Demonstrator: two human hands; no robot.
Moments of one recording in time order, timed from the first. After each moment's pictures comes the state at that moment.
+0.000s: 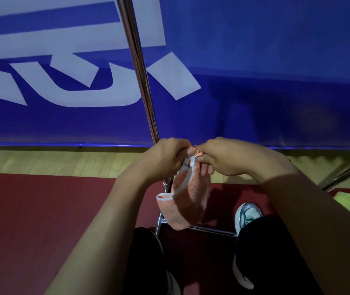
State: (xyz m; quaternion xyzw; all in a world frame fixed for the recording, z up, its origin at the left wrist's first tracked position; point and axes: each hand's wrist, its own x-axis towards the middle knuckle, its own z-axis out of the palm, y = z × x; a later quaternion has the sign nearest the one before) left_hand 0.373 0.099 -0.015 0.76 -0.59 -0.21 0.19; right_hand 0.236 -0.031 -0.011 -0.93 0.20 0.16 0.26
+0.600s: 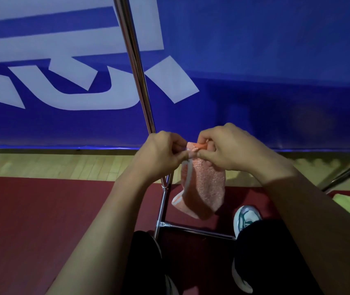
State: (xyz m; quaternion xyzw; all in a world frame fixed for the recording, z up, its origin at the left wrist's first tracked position) left_hand 0.380 0.093 -0.019 0.79 -0.55 -0.13 0.23; right_hand 0.224 -0.042 -0.007 -0.94 0.26 -0.03 0.20
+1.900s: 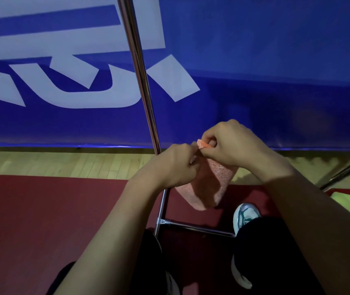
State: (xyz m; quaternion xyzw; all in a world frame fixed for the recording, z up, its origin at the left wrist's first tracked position) left_hand 0.350 0.093 -0.013 0.76 -0.59 -0.23 0.14; right_hand 0.225 -0.043 -0.014 -0.94 0.27 -0.09 0.17
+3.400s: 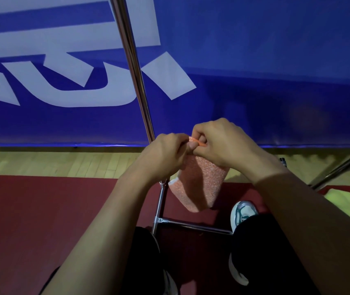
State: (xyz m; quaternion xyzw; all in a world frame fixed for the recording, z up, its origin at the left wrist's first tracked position) left_hand 0.358 0.095 -0.012 0.78 -0.57 -0.17 0.20; right_hand 0.228 -0.030 -0.008 -0.94 0.26 -0.09 0.18
